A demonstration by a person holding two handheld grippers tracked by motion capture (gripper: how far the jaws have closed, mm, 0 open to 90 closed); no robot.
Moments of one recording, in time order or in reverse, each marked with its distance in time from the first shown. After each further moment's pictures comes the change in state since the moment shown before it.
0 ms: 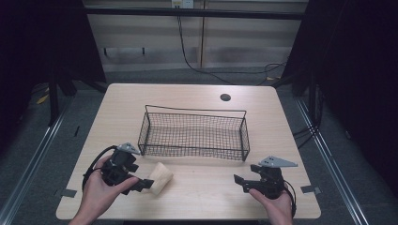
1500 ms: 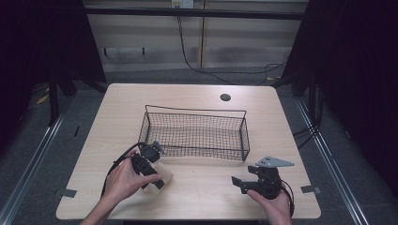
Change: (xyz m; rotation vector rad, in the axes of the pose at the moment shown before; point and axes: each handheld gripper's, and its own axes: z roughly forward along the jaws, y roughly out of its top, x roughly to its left) left arm 0.009 0.036 0.075 0.371 0.033 -0.029; right arm 0.003 0.000 0.006 0.027 0.028 -0.016
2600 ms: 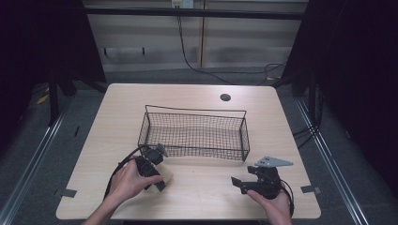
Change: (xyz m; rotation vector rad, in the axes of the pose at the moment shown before) left arm 0.001 0.004 0.018 0.043 -0.019 -0.003; right arm 0.000 0.000 0.001 0.017 0.005 -0.002
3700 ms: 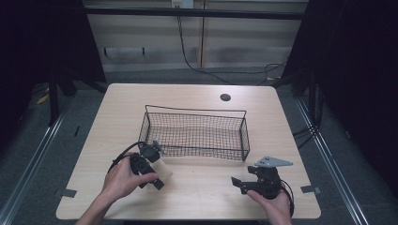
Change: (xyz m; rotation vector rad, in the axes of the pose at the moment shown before) left arm -0.001 -0.009 -0.031 -0.057 -0.064 0.076; right arm 0.000 0.000 0.000 0.000 -0.006 -0.006
